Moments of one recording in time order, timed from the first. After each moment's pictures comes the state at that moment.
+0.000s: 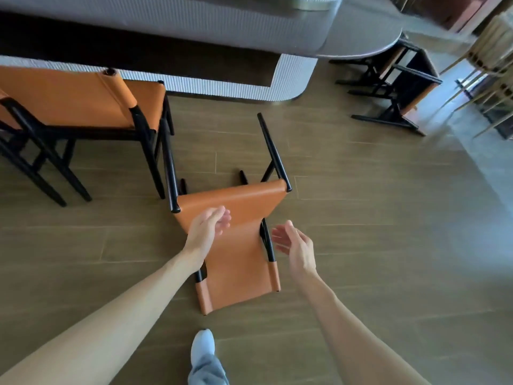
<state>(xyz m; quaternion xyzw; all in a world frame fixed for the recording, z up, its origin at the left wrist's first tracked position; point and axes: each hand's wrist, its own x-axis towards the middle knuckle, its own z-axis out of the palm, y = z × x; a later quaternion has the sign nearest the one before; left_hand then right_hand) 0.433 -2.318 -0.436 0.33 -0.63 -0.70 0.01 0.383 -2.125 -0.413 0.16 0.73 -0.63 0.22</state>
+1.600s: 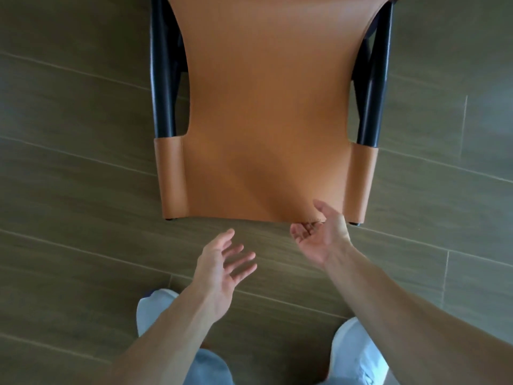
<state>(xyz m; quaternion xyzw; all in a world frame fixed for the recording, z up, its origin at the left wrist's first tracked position) 0.527 -2.102 -1.128 0.67 -0.16 -0.73 0.02 0.368 -2.007 -1.160 0.48 0.47 -0.60 0.43</state>
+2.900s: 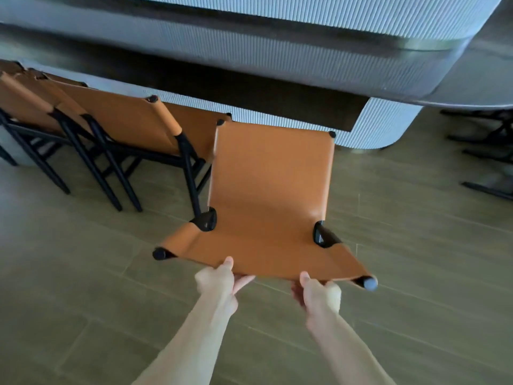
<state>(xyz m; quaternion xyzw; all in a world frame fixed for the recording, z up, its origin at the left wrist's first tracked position) 0.244 -2.288 -0.506 0.67 -0.19 -0.68 0.23 0.148 -2.163 -0.523 0.26 0.72 -0.57 0.31</state>
